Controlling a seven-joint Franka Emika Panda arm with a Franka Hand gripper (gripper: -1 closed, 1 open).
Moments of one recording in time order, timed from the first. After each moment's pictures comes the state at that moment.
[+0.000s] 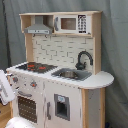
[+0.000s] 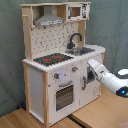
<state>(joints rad) -0.30 -1.47 1.43 -2.54 -0.45 2.53 0.42</state>
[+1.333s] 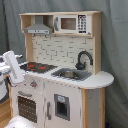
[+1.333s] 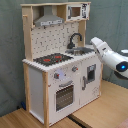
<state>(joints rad) -0.38 -1.47 1.14 -2.58 -0.49 2.62 0.22</state>
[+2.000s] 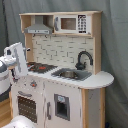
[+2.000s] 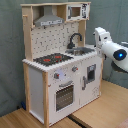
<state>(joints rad) -0.47 -1.45 1.04 -2.55 -0.39 2.62 0.36</state>
